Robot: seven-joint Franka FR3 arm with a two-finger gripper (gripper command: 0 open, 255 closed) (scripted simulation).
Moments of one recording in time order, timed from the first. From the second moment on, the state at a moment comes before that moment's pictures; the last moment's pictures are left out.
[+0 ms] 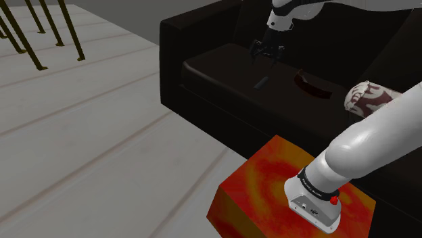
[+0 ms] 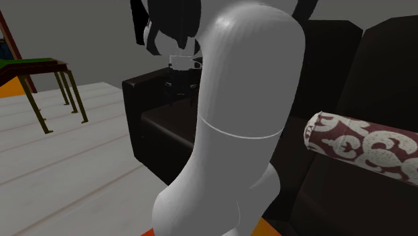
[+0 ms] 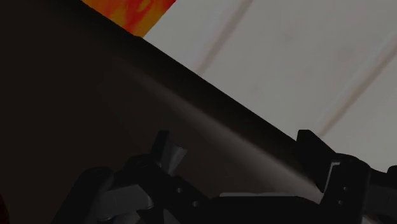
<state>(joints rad) -0.15 -0.17 -0.22 -2.10 0.03 1.89 0.40</state>
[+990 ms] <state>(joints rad) -0.31 0.33 -0.35 -1.78 0.28 1.94 0.50</state>
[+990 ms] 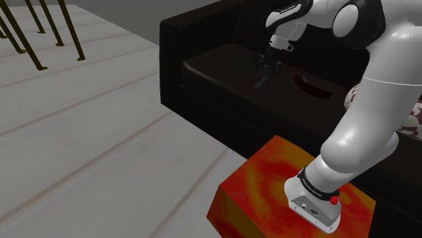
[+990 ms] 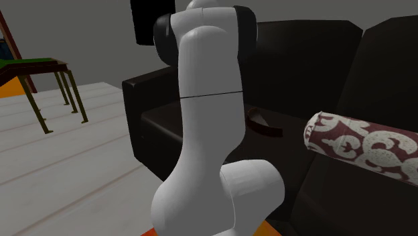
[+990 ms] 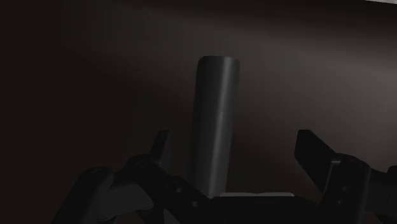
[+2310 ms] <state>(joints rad) -0.35 0.44 -0.35 -1.77 0.35 2.02 0.51</state>
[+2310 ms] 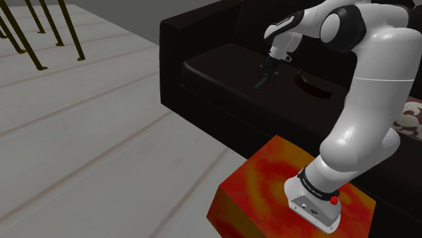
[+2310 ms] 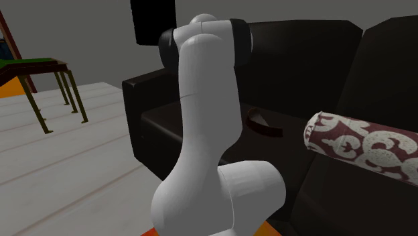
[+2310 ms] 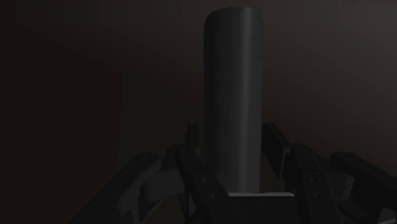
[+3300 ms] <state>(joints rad) -0.35 0.41 -0.36 -1.75 0.33 1.96 0.54</state>
